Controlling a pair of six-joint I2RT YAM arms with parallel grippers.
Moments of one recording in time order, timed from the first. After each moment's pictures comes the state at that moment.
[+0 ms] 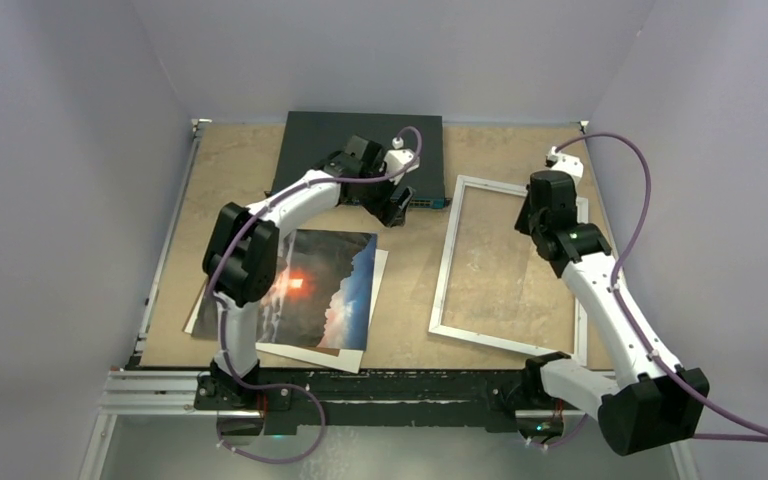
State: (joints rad) left arm -0.54 2.01 1.58 -0.46 0.38 0.16; right arm 0.22 1.09 0.99 -0.59 0.37 0.38
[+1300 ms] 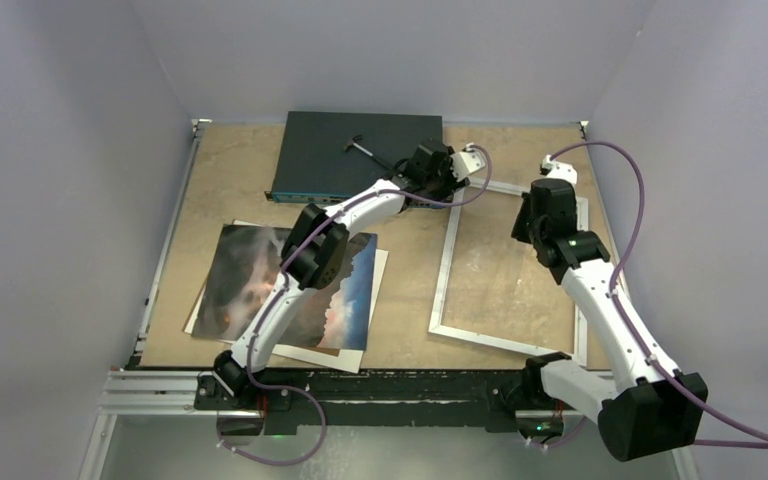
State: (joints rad) left arm -0.72 2.55 2.20 -0.15 0.07 0.51; right arm 0.20 1.06 0.94 -0.56 0.28 0.35
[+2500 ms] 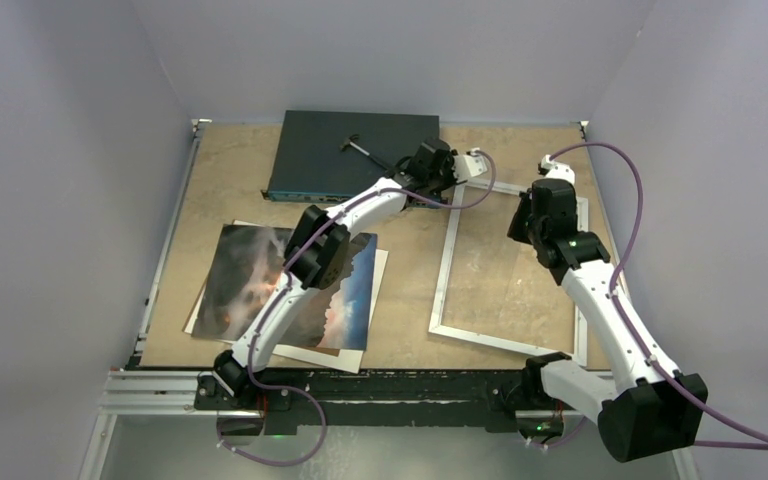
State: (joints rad) left arm -0.71 2.63 2.33 -0.25 -0.03 0.68; right arm 0.20 1.05 0.93 -0.54 0.20 0.37
